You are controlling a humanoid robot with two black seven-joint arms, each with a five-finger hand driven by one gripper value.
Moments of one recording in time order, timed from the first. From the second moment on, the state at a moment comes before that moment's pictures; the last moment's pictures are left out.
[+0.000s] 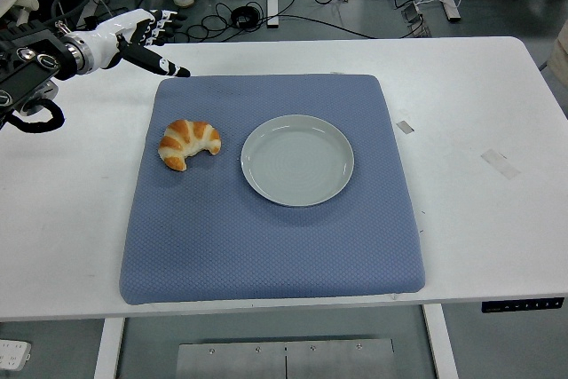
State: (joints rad) left arm -1.23 0.33 -0.11 -0.50 0.59 -0.26 -0.22; right arm -0.10 0.00 0.10 0.06 -0.10 -0.10 0.22
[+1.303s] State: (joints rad) left arm -1.18 0.54 -0.07 -0.82 0.95 -0.37 -0.27; right arm -0.10 0.00 0.10 0.06 -0.10 -0.10 0.22
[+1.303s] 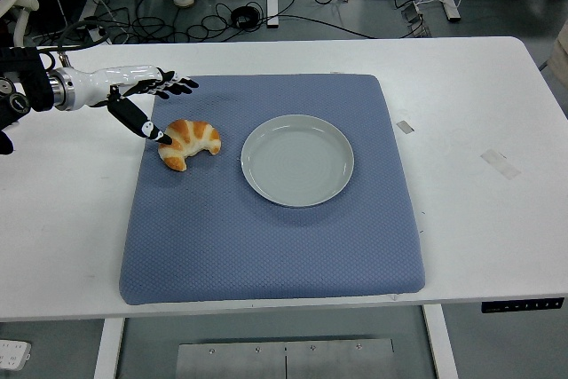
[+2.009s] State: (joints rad) left arm -1.14 0.49 -0.07 -0.81 0.94 -0.29 -0.27; right arm -0.10 0.00 0.10 0.06 -0.10 -0.10 0.22
